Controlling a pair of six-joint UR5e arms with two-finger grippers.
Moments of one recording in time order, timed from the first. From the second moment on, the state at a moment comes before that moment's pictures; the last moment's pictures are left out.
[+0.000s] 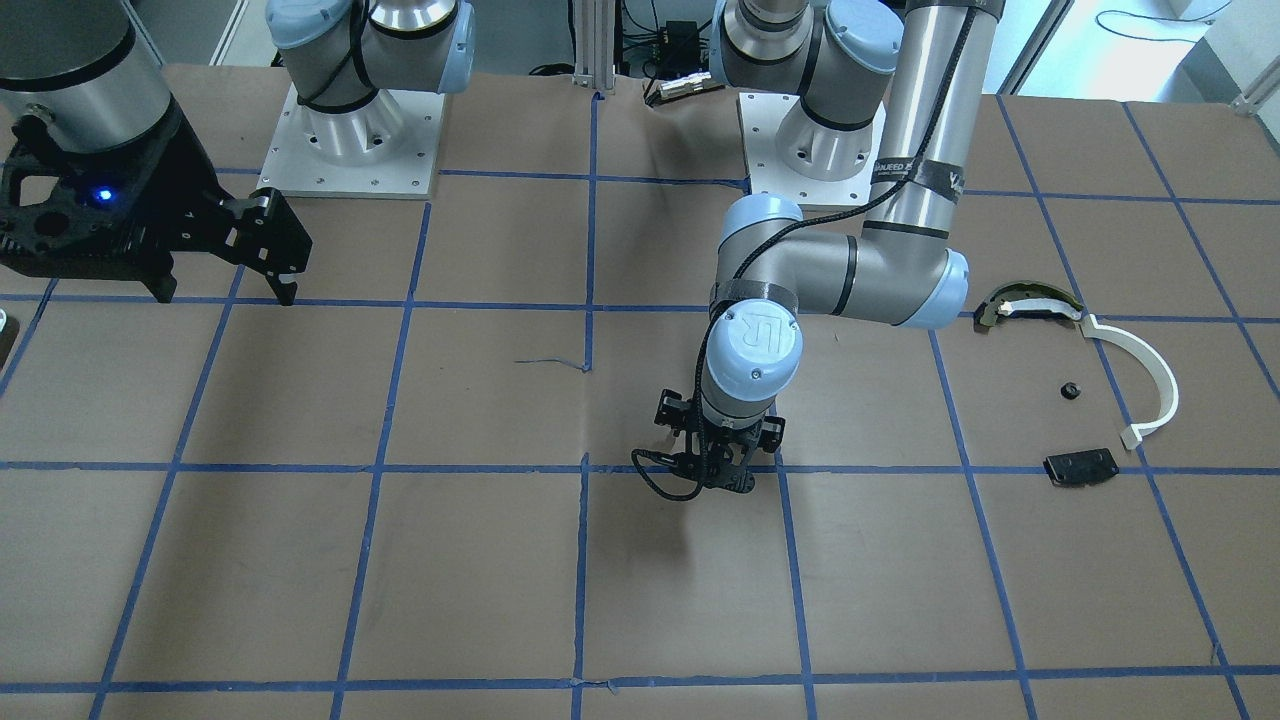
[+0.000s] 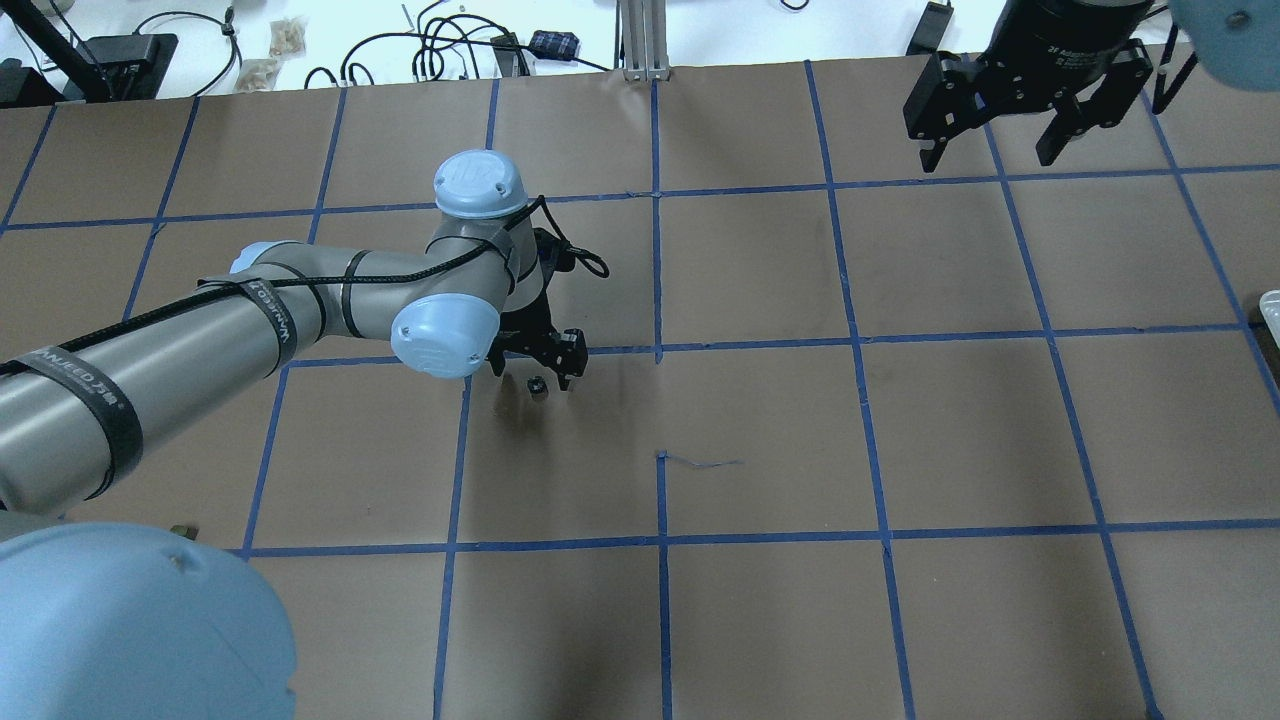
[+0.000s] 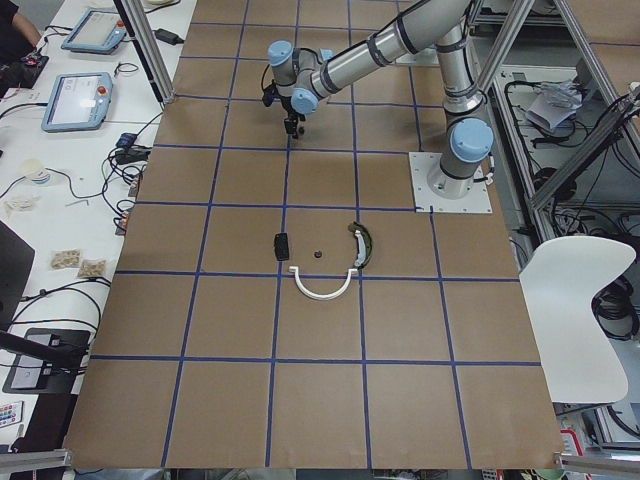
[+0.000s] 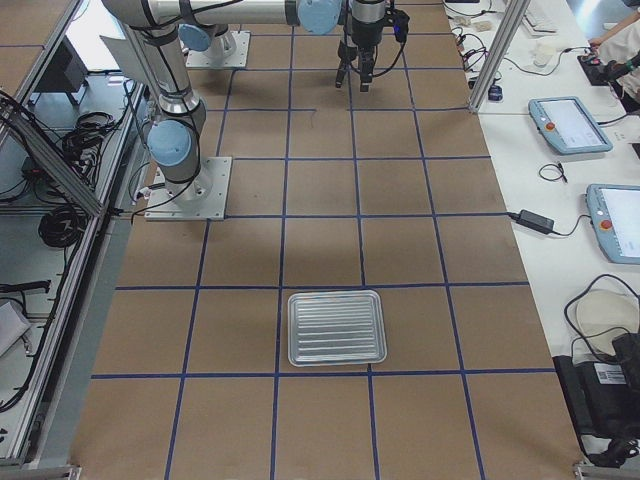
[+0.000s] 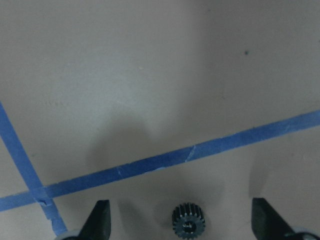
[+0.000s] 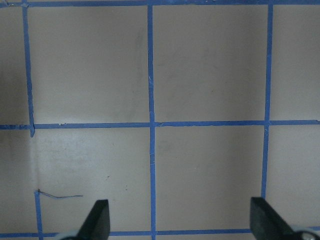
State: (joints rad) left arm -1.74 -2.05 -1.81 -1.02 1.58 0.10; right arm 1.52 -1.49 1.46 -1.58 -1.58 -0.05
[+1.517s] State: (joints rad) left arm -1.49 -1.98 -1.67 -1.26 1.58 0.09; right arm 1.56 -1.49 1.47 -1.62 -1.59 -0.05
